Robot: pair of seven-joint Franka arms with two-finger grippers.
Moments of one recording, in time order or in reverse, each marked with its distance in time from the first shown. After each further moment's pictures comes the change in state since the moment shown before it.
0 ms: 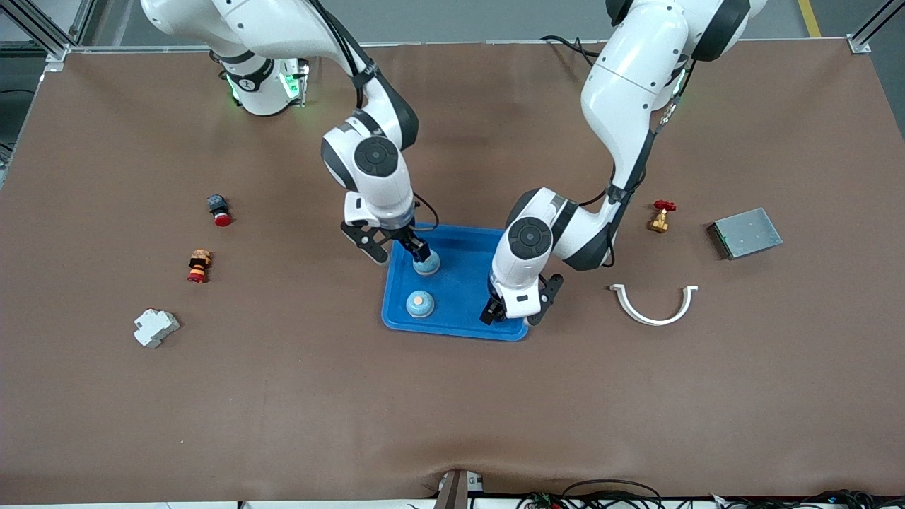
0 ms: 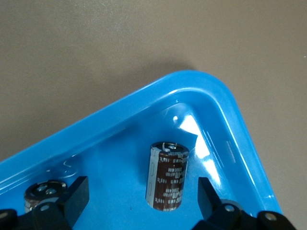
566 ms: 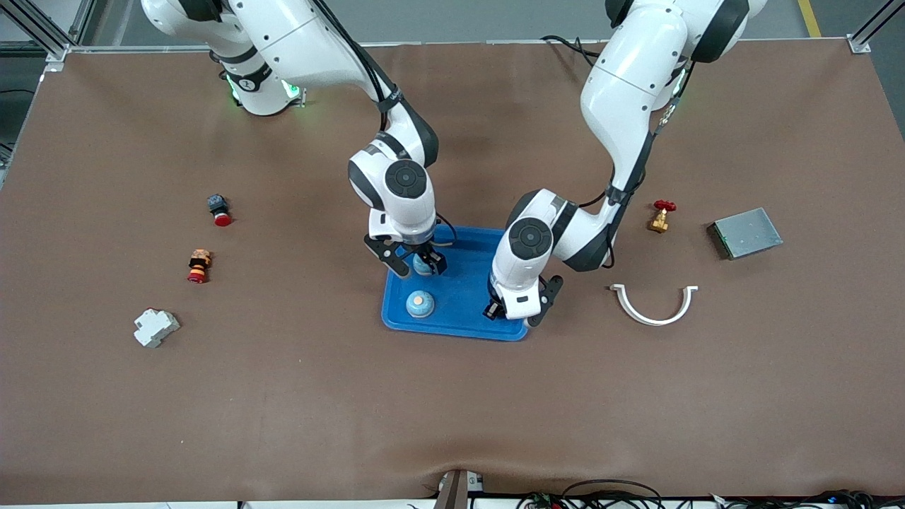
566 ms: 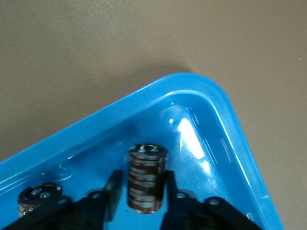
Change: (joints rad) left arm 0.001 0.003 0.001 0.002 0.002 0.011 -0.001; right arm 0.036 0.132 -0.001 0.112 -0.008 0.000 0.058
